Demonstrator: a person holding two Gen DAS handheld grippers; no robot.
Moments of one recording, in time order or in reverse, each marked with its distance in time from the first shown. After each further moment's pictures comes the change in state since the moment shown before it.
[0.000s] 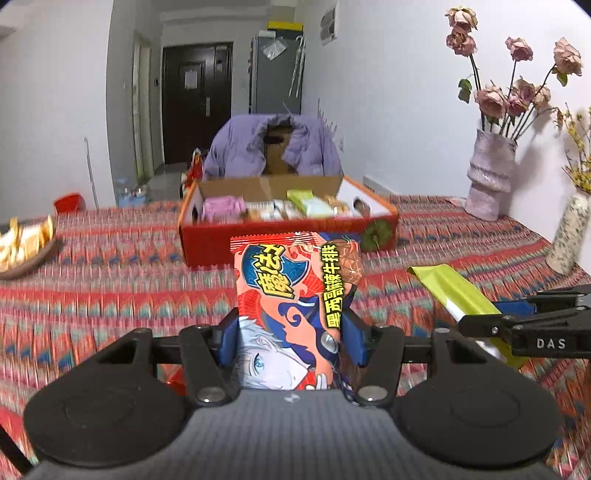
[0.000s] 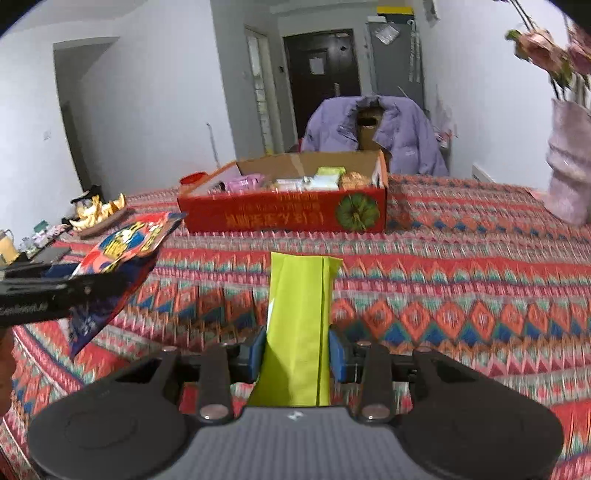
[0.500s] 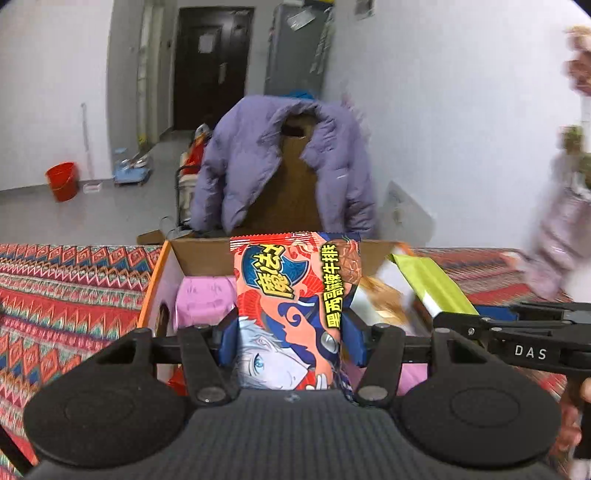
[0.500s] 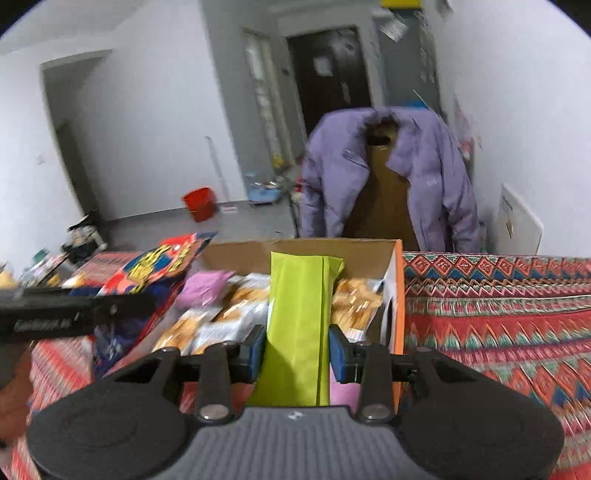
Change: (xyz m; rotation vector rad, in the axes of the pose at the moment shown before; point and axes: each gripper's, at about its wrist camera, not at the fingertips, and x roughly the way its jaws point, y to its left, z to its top) left arm 0.224 0.043 0.175 -0.116 0.135 0.025; right arm 0.204 -0.074 0.206 0.100 0.061 0.036
